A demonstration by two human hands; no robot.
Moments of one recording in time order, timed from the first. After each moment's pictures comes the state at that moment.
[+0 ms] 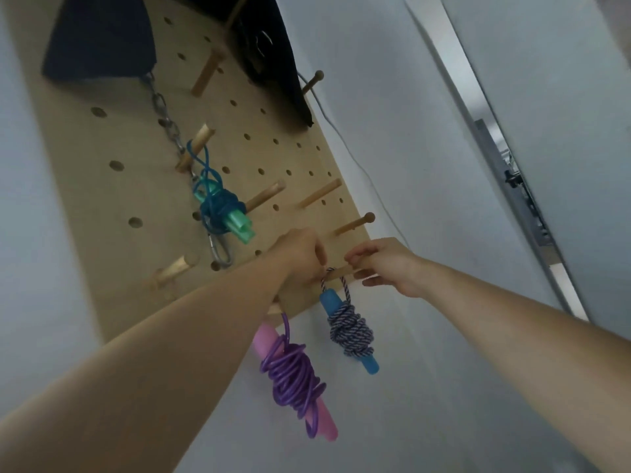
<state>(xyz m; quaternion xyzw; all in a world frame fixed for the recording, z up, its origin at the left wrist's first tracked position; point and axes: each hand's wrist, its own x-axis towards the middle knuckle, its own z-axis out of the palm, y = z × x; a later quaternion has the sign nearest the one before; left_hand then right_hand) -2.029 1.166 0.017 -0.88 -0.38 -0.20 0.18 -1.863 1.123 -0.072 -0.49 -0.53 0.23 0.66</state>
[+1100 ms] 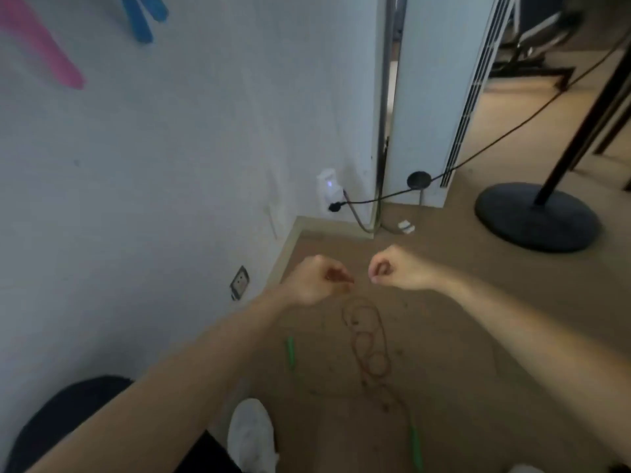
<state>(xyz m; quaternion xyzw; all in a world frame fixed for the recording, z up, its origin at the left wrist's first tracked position) -1.976 1.007 -0.521 -0.93 -0.18 0.01 -0.33 -1.798 0.863 -0.532 -0.78 -0.54 0.26 0.20</state>
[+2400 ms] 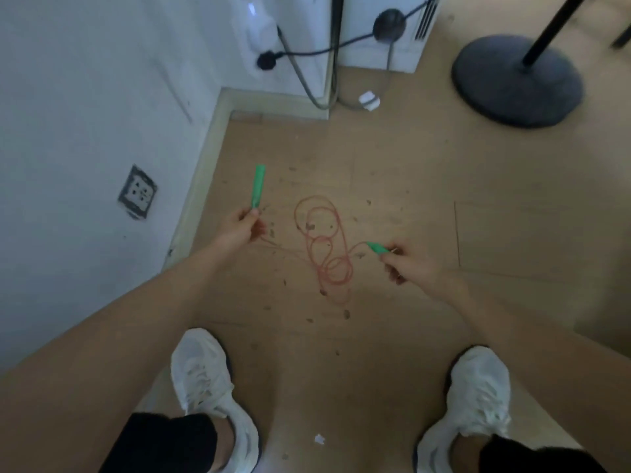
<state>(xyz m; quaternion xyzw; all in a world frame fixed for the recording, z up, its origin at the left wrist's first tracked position) -1.951 1.075 -0.751 -0.63 -0.48 -0.07 -0.61 -1.801 0.780 -0.744 -0.84 -0.12 0.39 0.35</state>
